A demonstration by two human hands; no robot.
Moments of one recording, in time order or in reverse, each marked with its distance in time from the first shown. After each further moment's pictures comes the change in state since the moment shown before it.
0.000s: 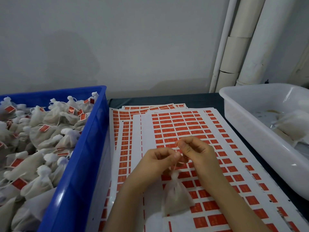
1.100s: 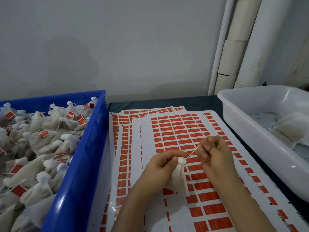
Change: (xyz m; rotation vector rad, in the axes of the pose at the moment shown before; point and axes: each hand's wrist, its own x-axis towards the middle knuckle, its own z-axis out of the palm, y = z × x) left_hand 0.000 -0.002 0.015 0.151 0.119 0.023; right_hand 0.014 0.006 -0.025 0.570 0.250 0.244
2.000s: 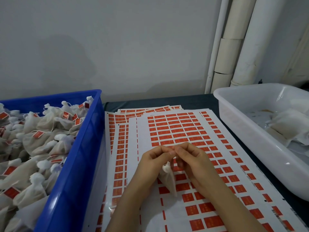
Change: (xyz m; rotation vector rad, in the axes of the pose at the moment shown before) left_hand 0.012 -0.009 0.002 -0.198 0.124 -0.071; right_hand -0.019 0.018 0.011 -0.462 -0.250 0.037
